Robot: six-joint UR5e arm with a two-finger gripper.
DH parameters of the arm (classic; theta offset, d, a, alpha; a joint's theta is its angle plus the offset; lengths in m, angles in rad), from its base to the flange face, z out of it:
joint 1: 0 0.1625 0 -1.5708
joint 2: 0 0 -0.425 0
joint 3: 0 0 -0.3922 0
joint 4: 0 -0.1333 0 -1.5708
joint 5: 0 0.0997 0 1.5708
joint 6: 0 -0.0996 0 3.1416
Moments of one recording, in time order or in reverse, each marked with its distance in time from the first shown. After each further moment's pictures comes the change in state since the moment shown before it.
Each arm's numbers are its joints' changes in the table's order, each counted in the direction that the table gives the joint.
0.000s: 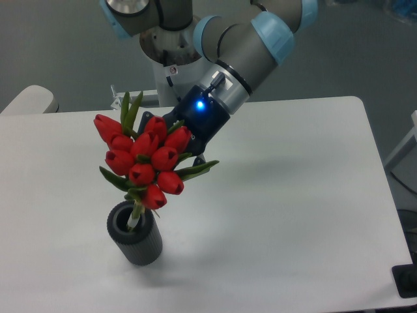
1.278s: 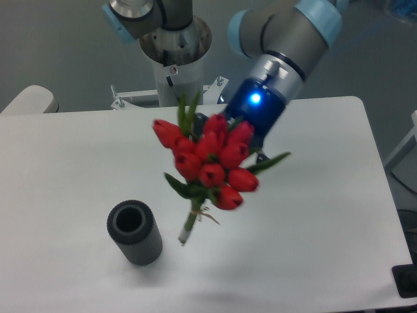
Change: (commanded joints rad) arm 0.130 0.147 -0.167 0.003 0.069 -0.005
